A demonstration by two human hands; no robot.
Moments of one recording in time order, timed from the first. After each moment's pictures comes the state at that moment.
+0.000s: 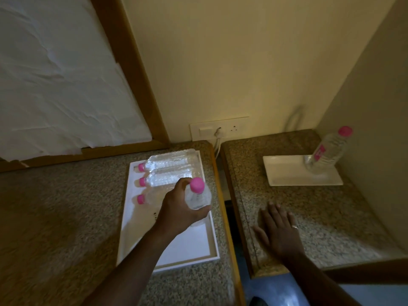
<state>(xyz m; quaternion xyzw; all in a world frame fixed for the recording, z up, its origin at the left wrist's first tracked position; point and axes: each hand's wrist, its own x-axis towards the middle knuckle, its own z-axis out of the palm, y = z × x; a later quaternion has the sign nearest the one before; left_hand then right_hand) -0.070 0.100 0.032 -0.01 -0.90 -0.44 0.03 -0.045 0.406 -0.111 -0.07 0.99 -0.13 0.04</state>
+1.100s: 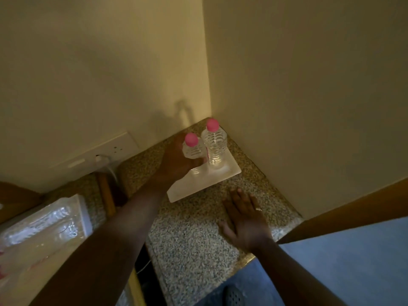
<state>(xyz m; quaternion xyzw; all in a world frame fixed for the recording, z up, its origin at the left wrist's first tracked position) -0.269 0.409 0.008 -0.15 -0.85 -0.50 -0.11 -0.064 0.571 -0.120 -0.01 0.99 -0.14 0.02</state>
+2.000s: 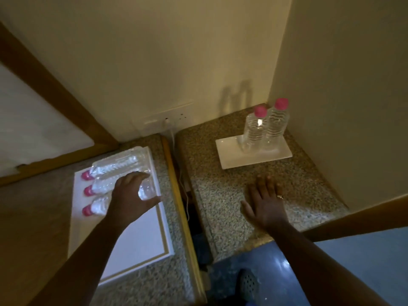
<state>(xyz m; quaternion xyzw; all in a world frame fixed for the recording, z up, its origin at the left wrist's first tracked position) -0.120 0.121 0.008 -0.08 -0.98 -0.18 -0.01 -0.062 0.500 -0.116 -0.01 0.99 -0.10 0.06</state>
